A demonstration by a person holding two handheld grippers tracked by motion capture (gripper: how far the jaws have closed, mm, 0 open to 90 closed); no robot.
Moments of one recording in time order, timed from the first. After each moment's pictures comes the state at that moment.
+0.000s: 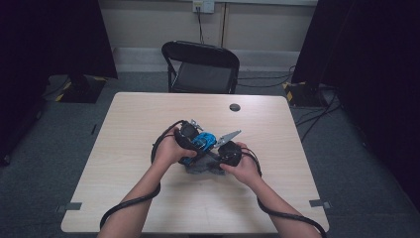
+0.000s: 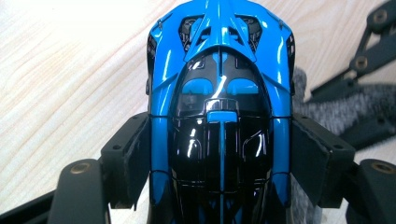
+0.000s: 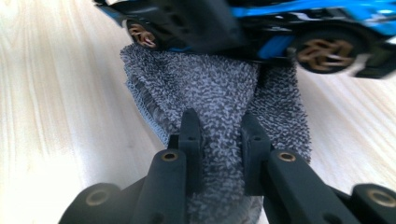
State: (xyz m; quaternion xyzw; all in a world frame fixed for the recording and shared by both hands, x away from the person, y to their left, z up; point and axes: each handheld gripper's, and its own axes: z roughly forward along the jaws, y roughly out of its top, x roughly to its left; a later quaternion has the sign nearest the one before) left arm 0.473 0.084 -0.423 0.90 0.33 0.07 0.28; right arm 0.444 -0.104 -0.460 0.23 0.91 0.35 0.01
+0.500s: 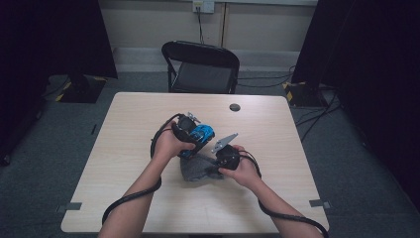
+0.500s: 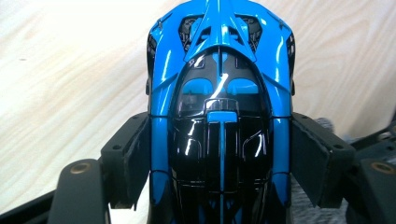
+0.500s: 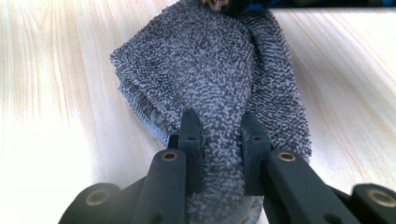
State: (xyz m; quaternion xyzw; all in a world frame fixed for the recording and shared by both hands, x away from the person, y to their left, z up) left arm 0.487 0.092 -0.414 0.88 0.36 0.09 0.29; right arm 0.435 -0.100 -0.461 0.20 0.92 0.35 -0.01
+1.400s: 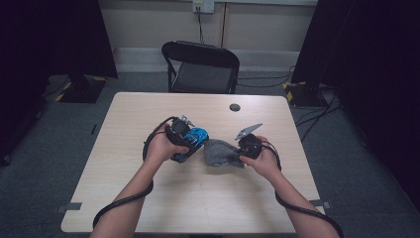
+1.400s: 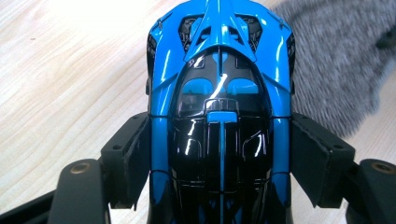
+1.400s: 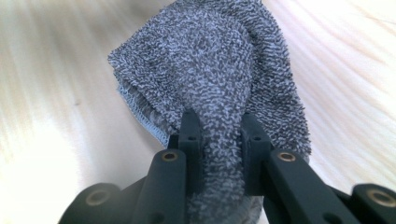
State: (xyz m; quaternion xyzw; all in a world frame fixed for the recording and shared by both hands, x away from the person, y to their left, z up) left arm 0.475 0.110 -0.416 0.89 0.35 0.09 0.27; right arm 0.462 -0.165 -0.447 0.28 0.90 0.33 0.04
